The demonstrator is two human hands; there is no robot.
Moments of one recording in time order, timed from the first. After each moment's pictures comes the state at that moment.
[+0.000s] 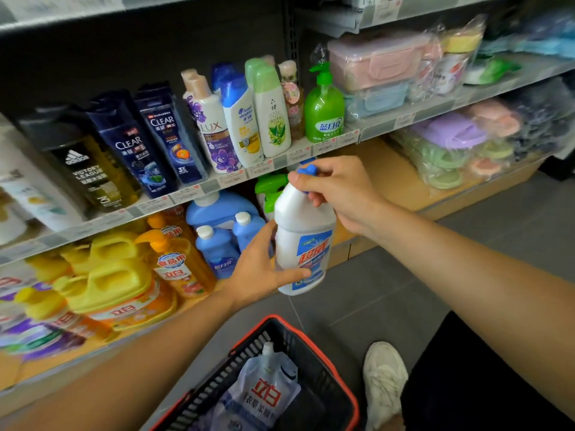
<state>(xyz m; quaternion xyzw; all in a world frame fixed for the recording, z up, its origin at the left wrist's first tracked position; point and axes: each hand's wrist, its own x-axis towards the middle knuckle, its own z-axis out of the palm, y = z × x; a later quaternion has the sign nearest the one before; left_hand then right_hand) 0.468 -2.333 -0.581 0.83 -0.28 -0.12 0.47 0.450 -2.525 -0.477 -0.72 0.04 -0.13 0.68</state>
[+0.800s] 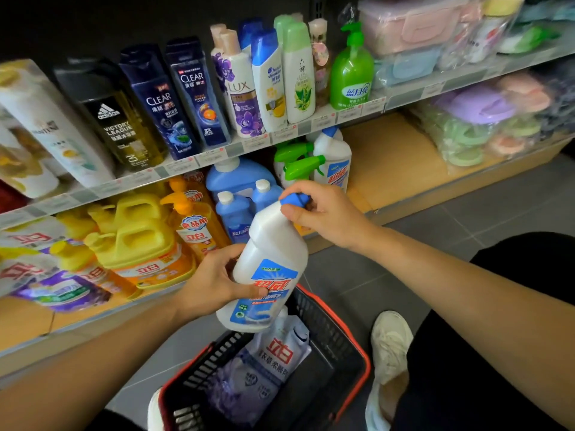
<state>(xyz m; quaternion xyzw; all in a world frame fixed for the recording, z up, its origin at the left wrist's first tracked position) 0.427 -2.208 -0.583 0.79 -0.25 -0.22 0.51 0.412 -2.464 -0.529 -0.85 -0.12 -0.07 0.51</state>
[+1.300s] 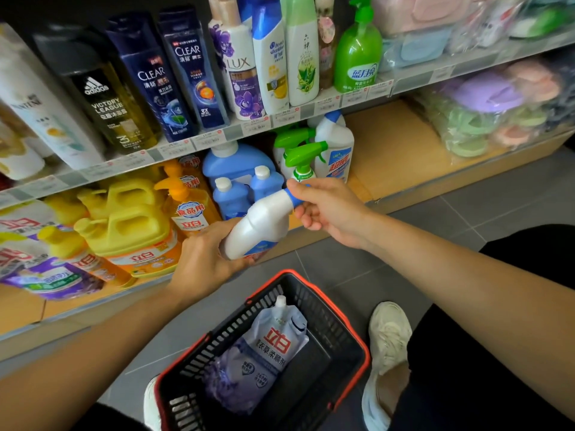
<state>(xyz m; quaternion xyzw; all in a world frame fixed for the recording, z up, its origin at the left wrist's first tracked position) 0.440 -2.202 -0.597 0.89 -0.30 0.05 0.33 0.418 -2.456 -0.544 -0.65 0.06 0.08 0.75</state>
